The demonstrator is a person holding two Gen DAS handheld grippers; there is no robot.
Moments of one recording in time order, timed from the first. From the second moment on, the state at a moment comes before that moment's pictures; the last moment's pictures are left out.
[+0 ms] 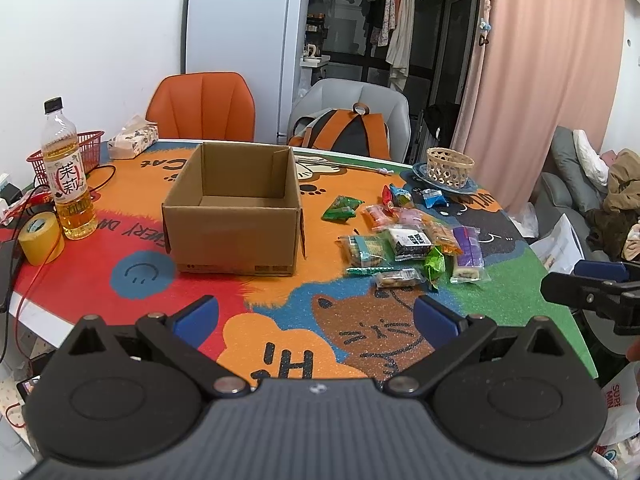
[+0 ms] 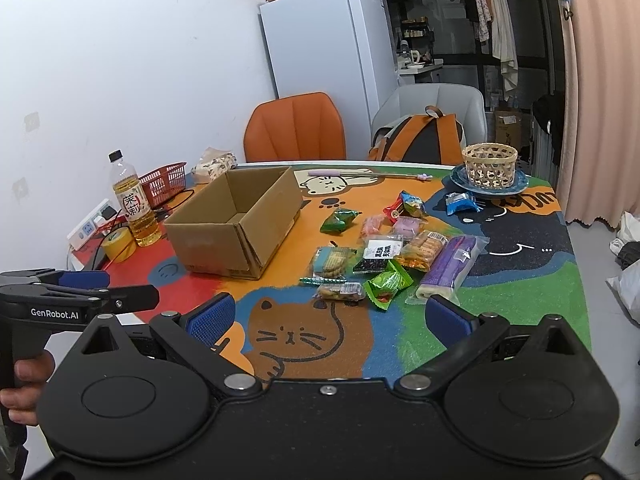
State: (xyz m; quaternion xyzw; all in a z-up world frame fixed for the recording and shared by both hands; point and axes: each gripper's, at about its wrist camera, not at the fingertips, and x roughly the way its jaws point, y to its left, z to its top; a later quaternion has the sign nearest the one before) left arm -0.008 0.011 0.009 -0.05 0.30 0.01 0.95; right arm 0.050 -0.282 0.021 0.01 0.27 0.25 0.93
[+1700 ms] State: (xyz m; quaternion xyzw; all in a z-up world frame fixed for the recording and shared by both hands) left arm -0.007 0.008 0.010 -0.06 0.29 -0.01 0.95; right arm 0.054 -0.286 0.017 0.01 0.27 0.25 0.93
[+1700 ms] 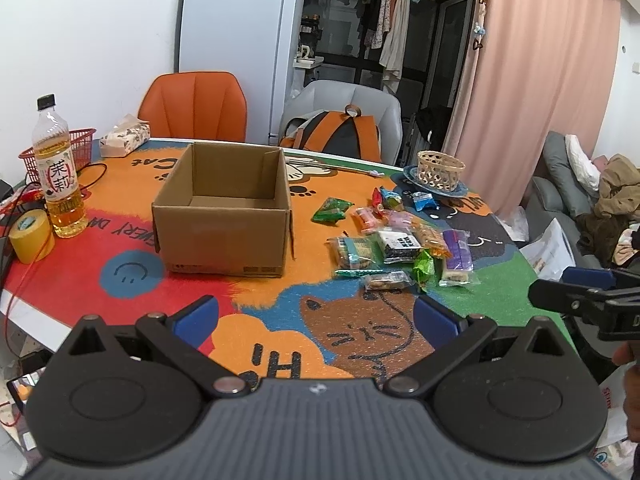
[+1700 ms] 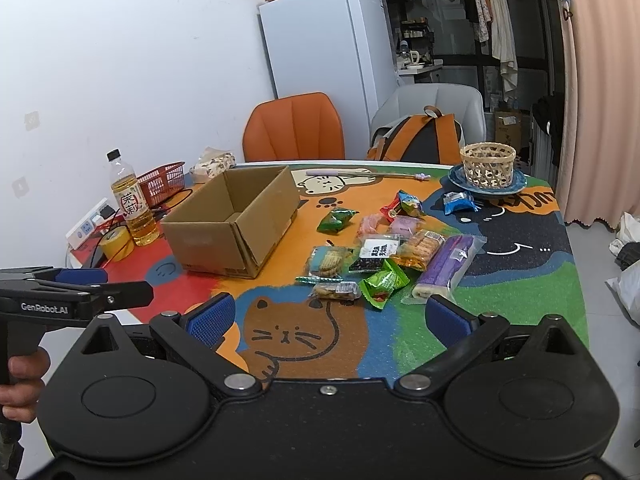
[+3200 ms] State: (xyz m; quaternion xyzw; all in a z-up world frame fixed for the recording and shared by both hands) left arm 0.108 -0.039 -0.057 -0.10 0.31 -0.06 0.94; right arm 0.150 -0.320 -0.059 0.04 0.31 0.22 0.93
